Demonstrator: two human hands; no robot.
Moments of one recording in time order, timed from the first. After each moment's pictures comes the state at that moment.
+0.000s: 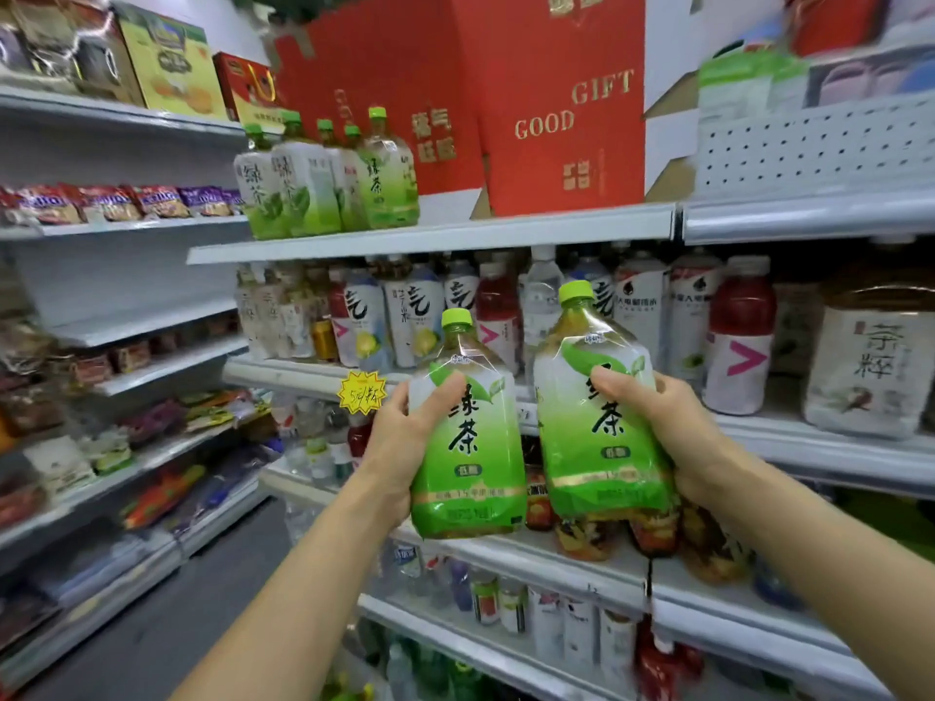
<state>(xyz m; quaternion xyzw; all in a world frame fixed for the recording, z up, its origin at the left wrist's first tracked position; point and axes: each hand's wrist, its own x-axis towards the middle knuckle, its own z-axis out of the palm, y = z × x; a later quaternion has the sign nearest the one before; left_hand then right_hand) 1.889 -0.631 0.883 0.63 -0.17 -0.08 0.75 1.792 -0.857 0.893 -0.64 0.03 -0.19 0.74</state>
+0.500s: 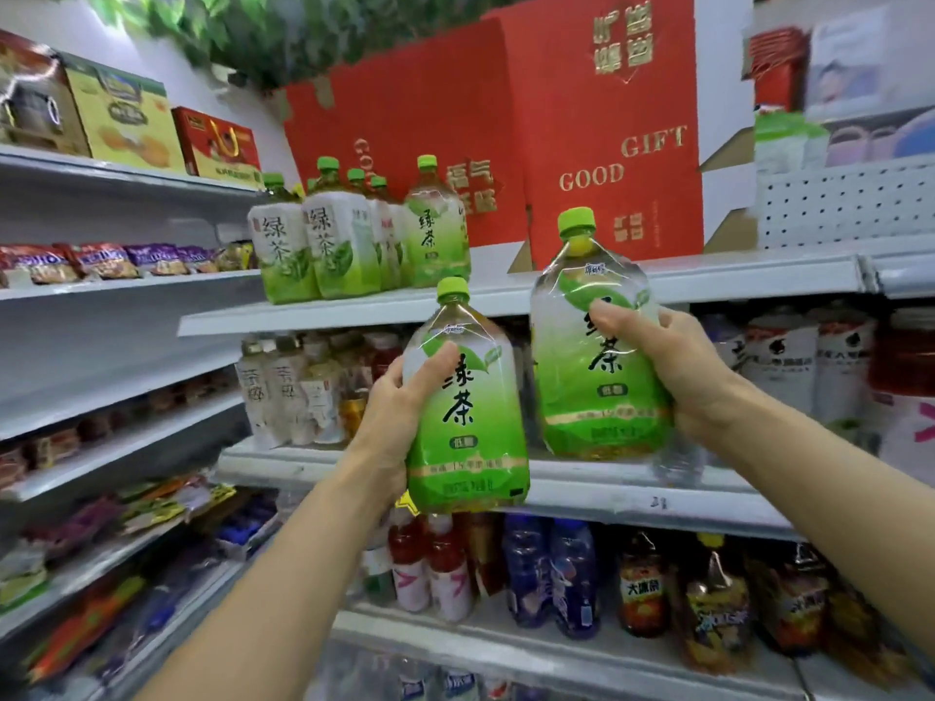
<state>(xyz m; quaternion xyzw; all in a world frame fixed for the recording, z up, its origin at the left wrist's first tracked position) 2.081 -0.532 0.962 0.58 -0.26 -0.11 0.76 1.953 -0.741 0.990 -0.66 0.02 -0.33 0.67</state>
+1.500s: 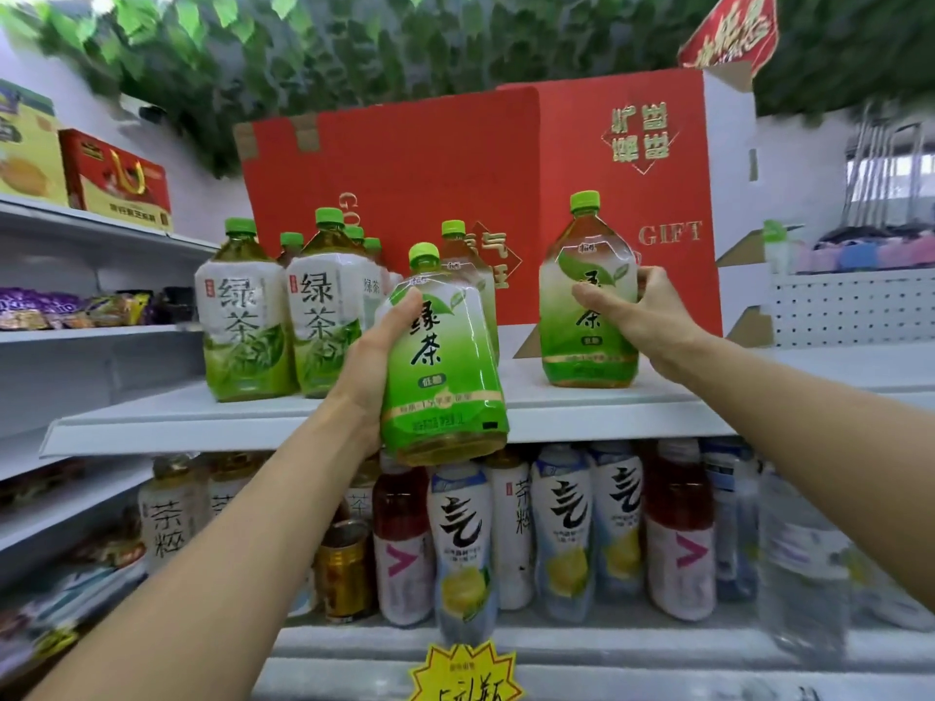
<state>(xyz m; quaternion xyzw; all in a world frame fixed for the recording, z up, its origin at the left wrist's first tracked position) 2.282 -0.543 1.084 0.48 -0.37 -0.19 0.78 2.159 -0.789 1.112 -0.72 0.13 -0.48 0.48</state>
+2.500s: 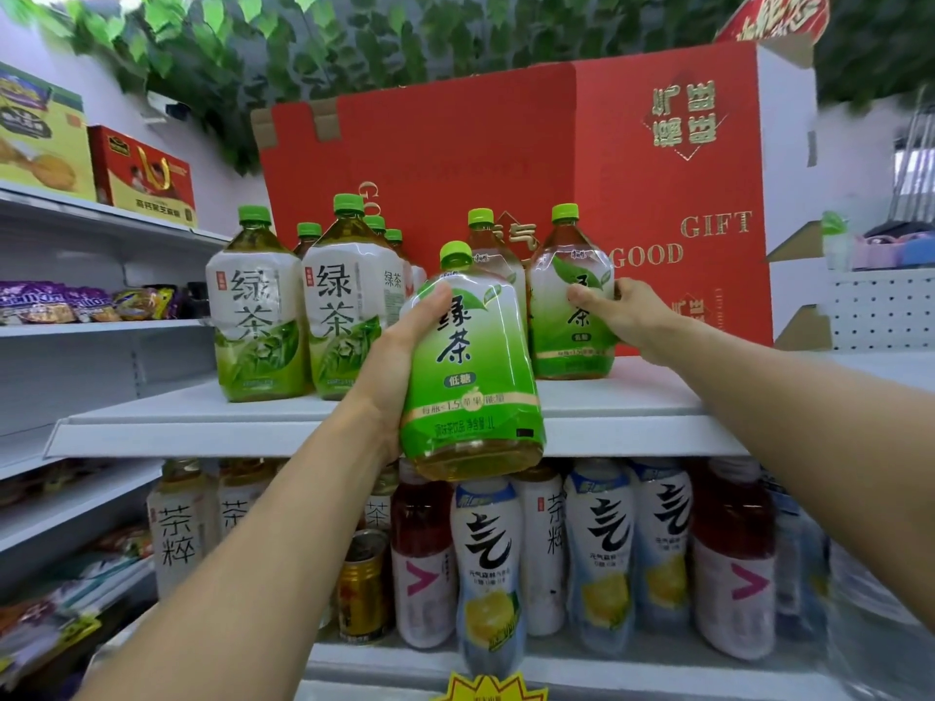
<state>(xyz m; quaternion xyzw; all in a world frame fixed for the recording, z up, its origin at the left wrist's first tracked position) 2.299 -0.550 1.083 0.45 -0.40 -0.23 0.77 2.225 -0.797 1.123 -0.79 0.14 -0.40 0.44</state>
